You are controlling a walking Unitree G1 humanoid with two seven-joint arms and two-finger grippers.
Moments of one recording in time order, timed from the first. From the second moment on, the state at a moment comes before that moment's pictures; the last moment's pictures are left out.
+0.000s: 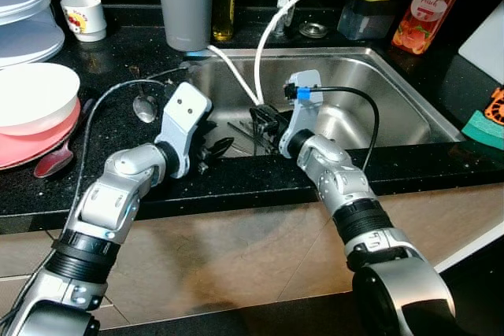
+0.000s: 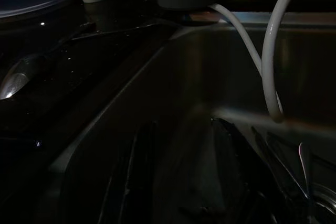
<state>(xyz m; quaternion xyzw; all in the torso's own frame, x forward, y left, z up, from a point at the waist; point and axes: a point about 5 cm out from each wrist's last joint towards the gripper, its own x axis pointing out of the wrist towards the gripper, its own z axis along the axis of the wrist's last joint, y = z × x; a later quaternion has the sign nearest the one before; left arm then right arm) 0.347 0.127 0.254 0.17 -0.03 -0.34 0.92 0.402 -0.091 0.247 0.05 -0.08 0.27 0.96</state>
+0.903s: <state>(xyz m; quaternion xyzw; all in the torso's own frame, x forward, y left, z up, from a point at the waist) 0.418 0.201 0.285 0.11 -0.01 0.02 0.99 0.401 -0.086 0.270 0.06 -0.12 0.29 0.95</state>
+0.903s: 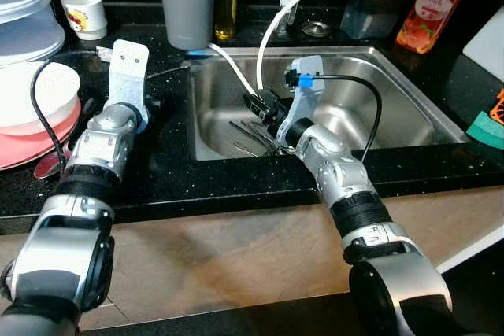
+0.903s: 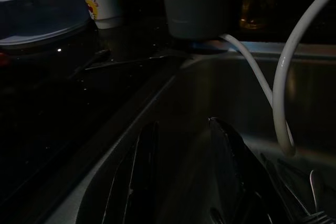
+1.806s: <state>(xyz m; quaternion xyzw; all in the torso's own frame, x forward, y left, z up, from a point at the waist) 0.425 0.205 0.283 0.11 0.05 0.02 0.99 0.386 -0.075 0.270 0.07 -0.06 0.43 0.90</state>
